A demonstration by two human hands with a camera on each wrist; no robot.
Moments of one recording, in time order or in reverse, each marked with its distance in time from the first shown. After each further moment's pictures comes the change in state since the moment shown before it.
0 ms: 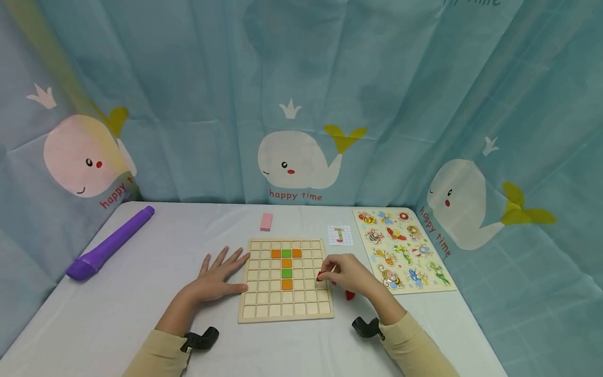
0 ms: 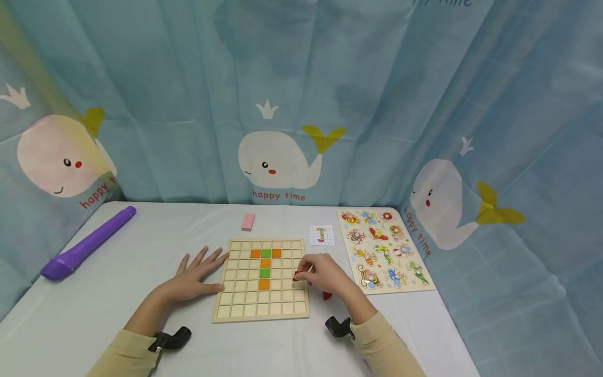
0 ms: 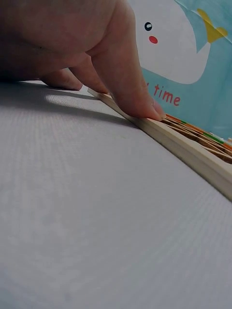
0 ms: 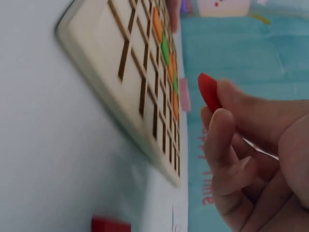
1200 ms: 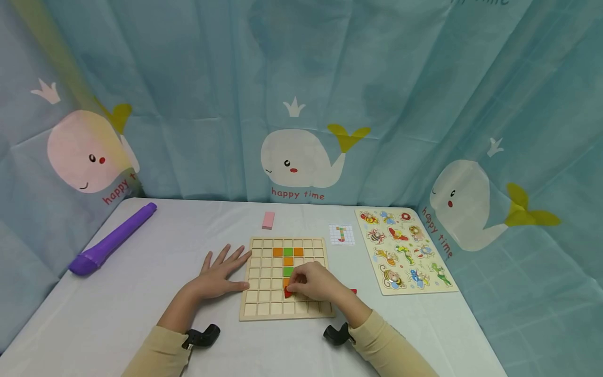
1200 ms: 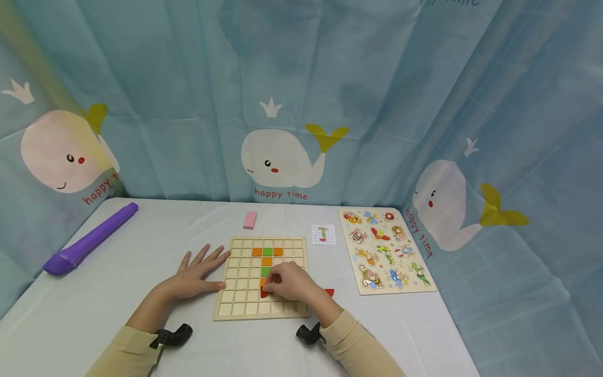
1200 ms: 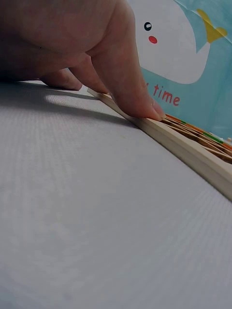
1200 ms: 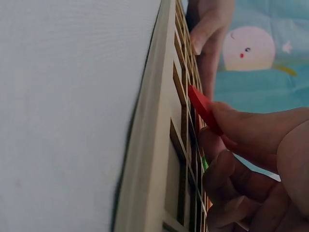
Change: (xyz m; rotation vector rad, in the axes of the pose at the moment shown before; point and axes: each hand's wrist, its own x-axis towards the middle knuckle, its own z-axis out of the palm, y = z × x) left_hand 0.000 -0.002 0.001 0.009 0.008 -0.004; right_hand 0.035 -0.035 0.065 -0.072 -0.089 -0.026
